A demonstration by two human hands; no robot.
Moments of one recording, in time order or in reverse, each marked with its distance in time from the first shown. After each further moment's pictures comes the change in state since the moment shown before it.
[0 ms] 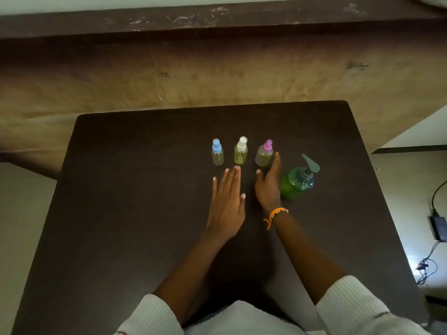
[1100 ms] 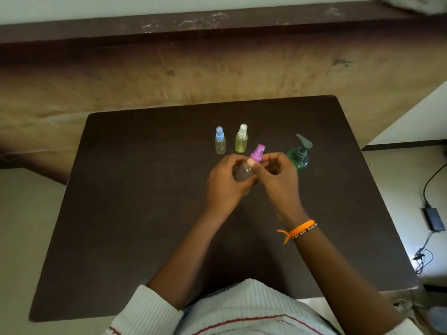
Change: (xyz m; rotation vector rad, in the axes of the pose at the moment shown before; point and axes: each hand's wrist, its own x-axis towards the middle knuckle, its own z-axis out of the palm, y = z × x) left_hand -0.028 0.038 -0.069 -0.564 0.185 -0.069; right_hand -0.109 -0.088 -0.051 0.300 -0.011 -0.050
